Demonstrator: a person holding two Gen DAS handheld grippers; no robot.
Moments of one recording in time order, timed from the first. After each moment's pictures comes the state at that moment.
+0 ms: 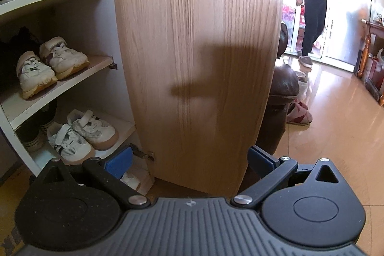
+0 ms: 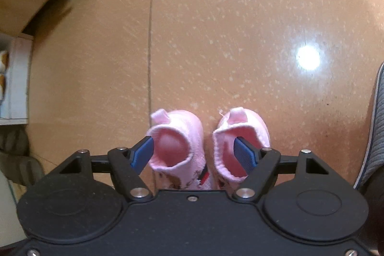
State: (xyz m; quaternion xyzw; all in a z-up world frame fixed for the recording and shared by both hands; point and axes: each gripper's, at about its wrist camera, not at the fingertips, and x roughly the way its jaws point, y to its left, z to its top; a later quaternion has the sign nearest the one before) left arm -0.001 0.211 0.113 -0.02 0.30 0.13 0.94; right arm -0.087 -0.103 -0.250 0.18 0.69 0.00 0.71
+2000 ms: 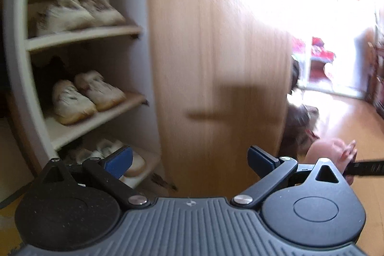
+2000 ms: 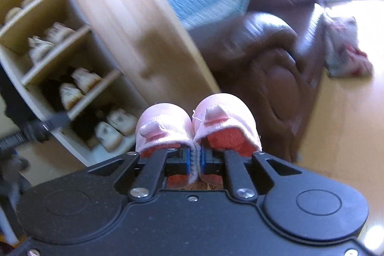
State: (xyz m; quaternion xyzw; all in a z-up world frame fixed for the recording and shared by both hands) left arm -0.060 0.226 0.146 -0.01 0.18 0.19 0.97; right arm 0.037 -0.004 0.096 0.15 0.32 0.35 0.87
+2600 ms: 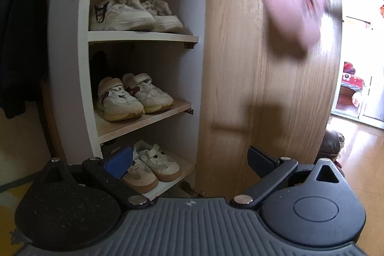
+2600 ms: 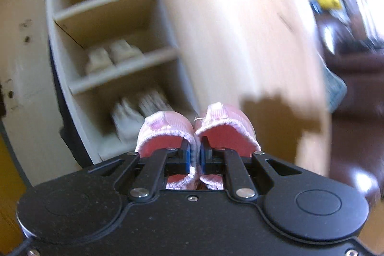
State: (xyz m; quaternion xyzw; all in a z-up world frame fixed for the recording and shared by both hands) left arm -0.080 0.266 0.151 -0.06 0.16 0.25 0.95; right arm 0.071 0.130 0.347 0.08 0.14 0.51 0.85
